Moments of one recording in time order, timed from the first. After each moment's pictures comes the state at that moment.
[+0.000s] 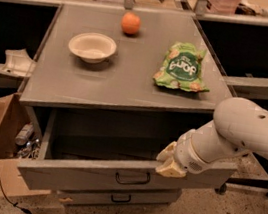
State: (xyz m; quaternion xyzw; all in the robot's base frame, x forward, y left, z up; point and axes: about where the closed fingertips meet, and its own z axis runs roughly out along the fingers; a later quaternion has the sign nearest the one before) arm 0.442 -0.119 0.701 -0.63 0.74 0.14 0.18
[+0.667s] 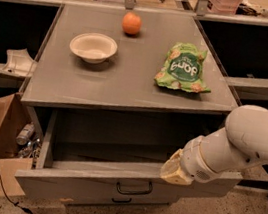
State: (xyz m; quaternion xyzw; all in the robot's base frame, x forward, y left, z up) arm 0.420 -0.128 0.711 -0.61 0.75 0.15 0.19
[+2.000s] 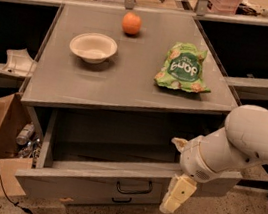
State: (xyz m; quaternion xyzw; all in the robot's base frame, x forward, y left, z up) arm 0.419 -0.128 0.711 -0.61 0.75 0.15 0.19
